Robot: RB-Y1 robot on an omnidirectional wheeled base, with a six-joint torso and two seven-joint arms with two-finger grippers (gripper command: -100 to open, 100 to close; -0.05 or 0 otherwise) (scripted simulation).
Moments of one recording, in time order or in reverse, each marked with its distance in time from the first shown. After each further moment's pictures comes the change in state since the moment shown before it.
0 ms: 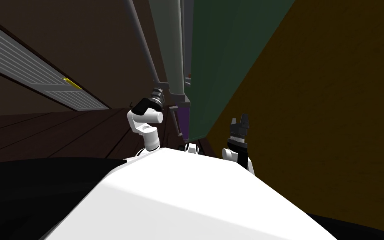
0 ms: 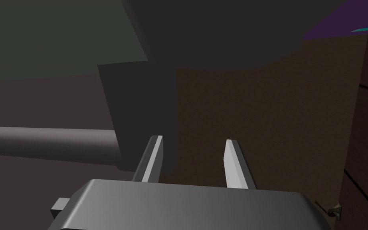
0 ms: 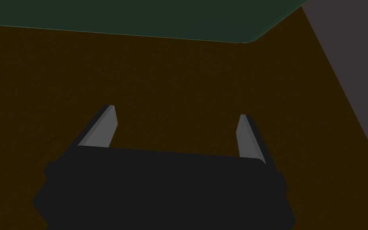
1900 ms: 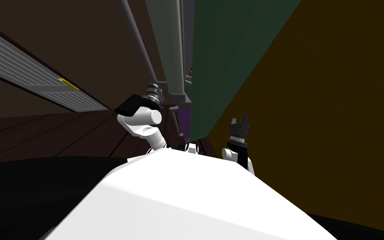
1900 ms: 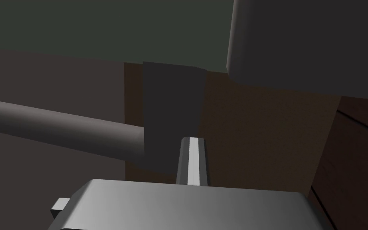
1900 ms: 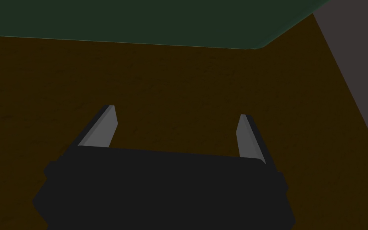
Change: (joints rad) left arm -0.075 -0.176 0.020 -0.149 -0.020 0.136 -0.002; right arm 0.000 0.000 0.000 0.000 0.000 0.000 0.000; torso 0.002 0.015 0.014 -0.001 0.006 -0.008
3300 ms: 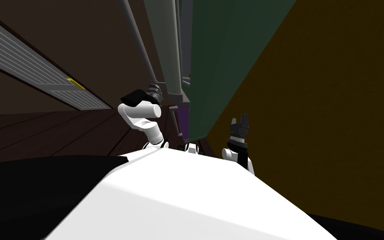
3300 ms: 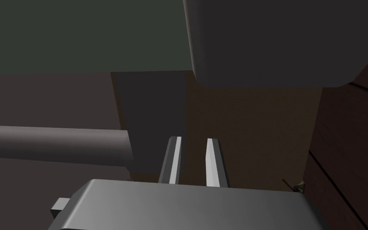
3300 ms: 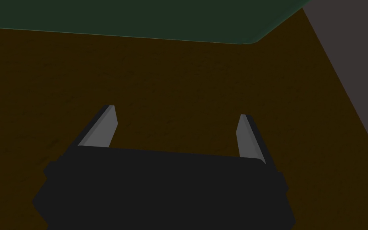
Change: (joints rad) left arm -0.095 0.133 0.035 0.118 -0.031 0.136 -0.016; right arm 0.000 0.000 0.000 0.000 0.000 0.000 0.000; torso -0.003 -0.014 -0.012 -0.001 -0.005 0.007
